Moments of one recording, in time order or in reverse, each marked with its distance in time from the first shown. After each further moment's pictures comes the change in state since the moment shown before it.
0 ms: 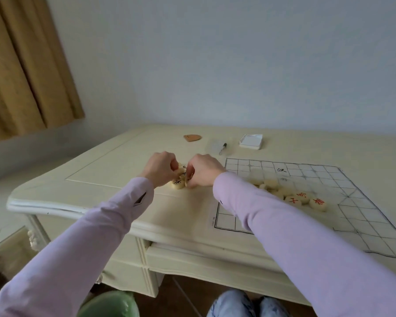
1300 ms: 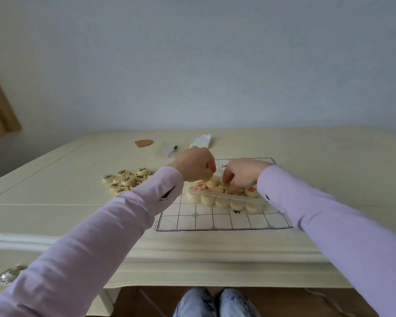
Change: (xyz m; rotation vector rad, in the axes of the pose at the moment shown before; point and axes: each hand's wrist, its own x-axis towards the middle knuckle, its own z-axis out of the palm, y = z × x) left_hand -0.003 0.184 0.040 0.118 -0.232 0.523; right_hand -0.101 0.143 -0.093 -0.209 -0.219 0.302
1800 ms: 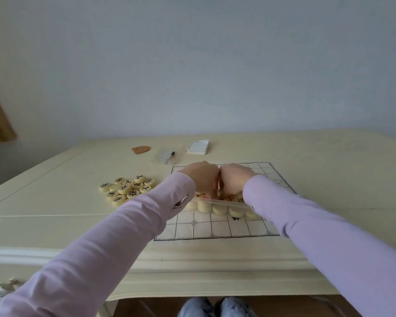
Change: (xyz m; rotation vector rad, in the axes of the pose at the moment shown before) left_hand 0.010 0.025 0.009 0.163 -0.255 -0.009; right_hand 0.010 -0.012 0.010 0.004 0.100 0.018
